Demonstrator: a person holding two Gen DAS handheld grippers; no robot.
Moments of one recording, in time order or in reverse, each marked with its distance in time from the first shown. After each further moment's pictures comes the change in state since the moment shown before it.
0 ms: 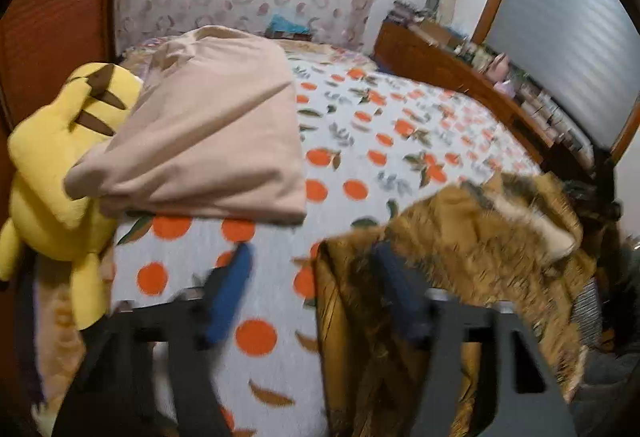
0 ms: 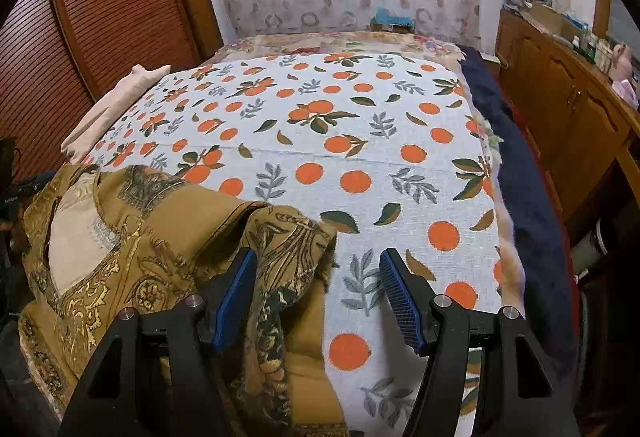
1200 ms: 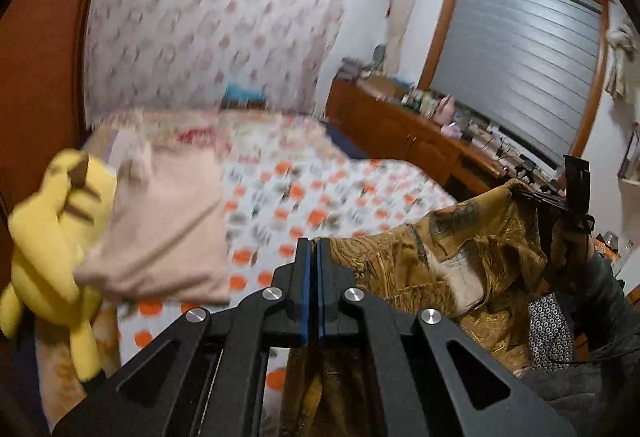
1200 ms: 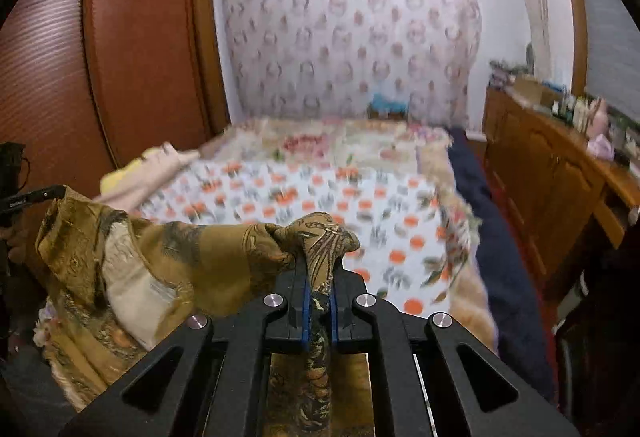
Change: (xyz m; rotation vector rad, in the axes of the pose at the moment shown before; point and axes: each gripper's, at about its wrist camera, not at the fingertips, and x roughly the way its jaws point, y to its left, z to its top) left arm -0.107 -0.072 0.038 0.124 -0.241 -0.106; right arm -0.123 0.034 0.009 -0.053 -0.330 -0.040
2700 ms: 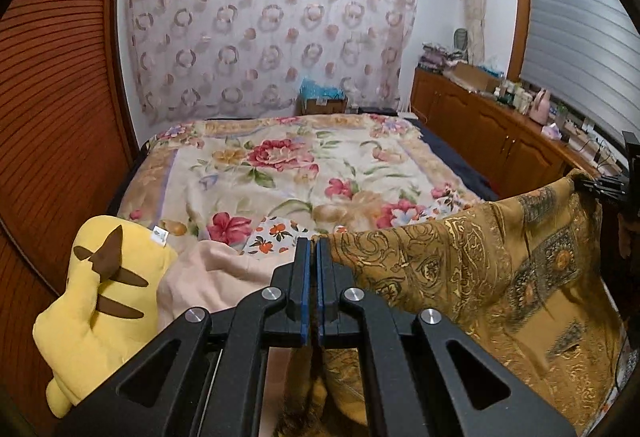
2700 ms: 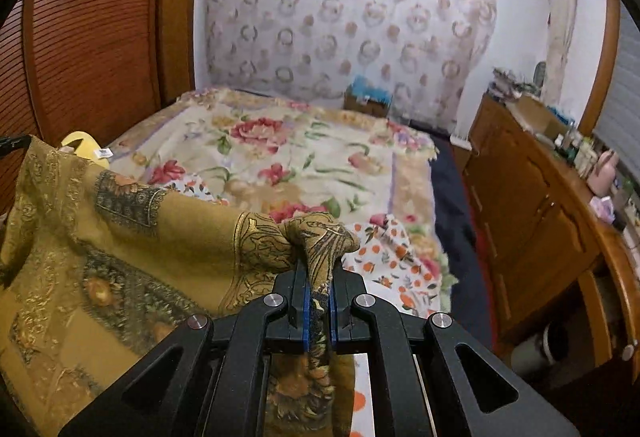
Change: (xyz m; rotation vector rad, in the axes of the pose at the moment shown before) left arm 0.196 0.092 0.116 0.014 0.072 0.313; right arm 0.222 -0.043 0.166 -0.125 0.163 -0.135
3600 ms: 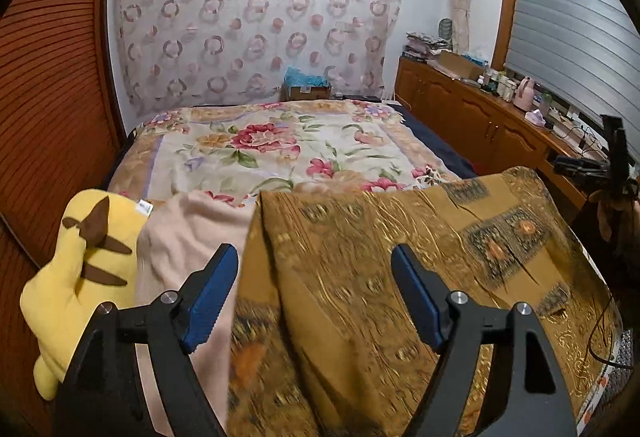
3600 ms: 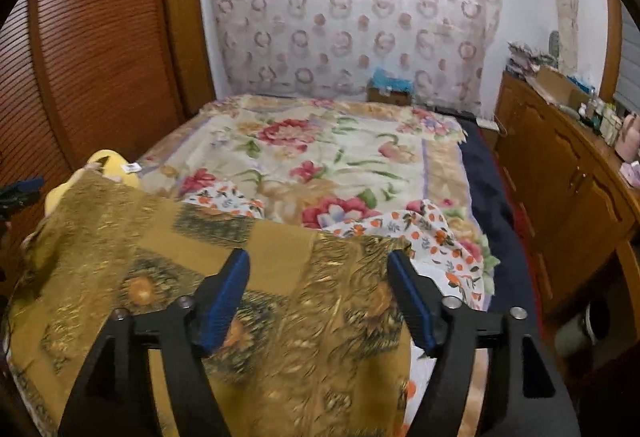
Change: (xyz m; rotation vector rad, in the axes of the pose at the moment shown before) left arm -0.029 -0.018 -0.044 0.003 0.030 -0.055; right arm -0.058 0.009 -0.007 0.094 -0.035 0.130
